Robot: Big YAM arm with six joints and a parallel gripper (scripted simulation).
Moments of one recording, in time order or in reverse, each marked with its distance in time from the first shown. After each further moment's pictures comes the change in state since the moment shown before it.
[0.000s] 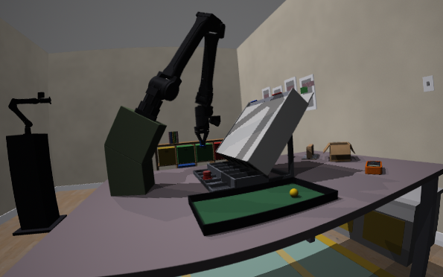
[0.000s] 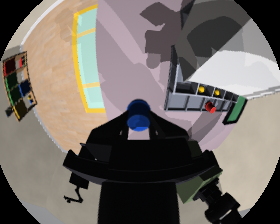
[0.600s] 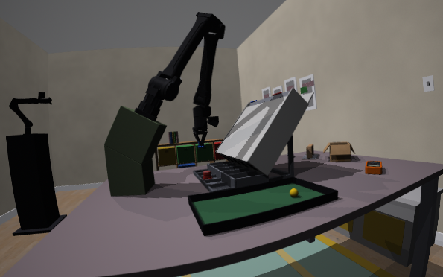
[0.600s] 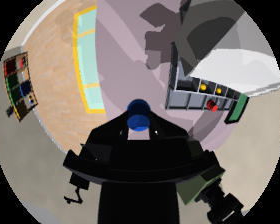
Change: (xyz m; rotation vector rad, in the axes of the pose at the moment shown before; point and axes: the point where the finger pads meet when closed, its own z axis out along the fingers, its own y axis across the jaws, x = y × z) arm 0.010 -0.001 0.003 -0.006 -0.011 0.008
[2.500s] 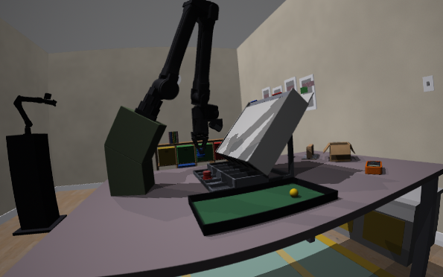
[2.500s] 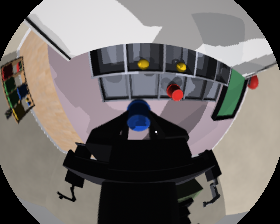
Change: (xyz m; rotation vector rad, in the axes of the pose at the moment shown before) arm 0.042 -0.189 0.021 0.011 0.021 0.021
